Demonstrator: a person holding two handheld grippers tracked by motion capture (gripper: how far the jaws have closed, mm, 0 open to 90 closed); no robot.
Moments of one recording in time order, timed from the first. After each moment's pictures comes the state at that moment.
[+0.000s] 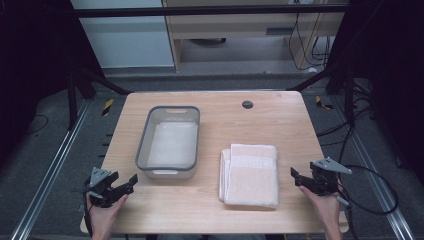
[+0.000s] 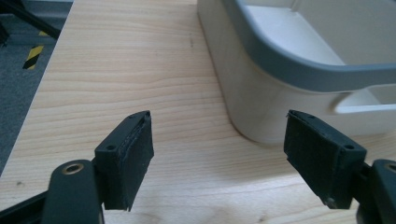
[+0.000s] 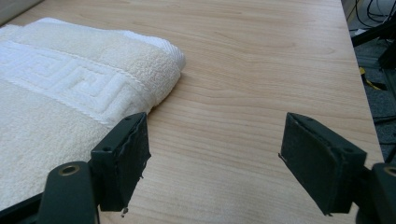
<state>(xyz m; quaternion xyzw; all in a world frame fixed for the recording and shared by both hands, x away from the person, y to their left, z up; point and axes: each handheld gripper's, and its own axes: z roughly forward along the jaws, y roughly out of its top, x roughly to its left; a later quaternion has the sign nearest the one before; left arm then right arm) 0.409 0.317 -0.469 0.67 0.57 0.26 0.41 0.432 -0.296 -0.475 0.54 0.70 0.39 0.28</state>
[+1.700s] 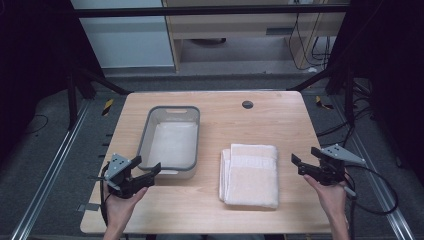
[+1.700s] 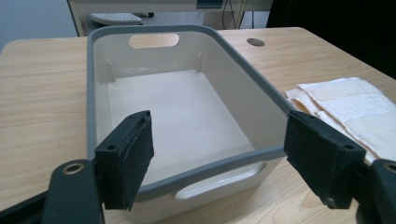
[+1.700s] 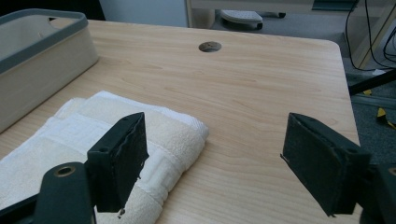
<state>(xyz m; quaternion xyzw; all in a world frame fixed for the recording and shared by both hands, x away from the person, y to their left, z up) 0.413 0.245 -0.404 0.69 0.47 0.25 0.48 0.438 -0.292 -0.419 0.50 0.68 0.46 0.28</state>
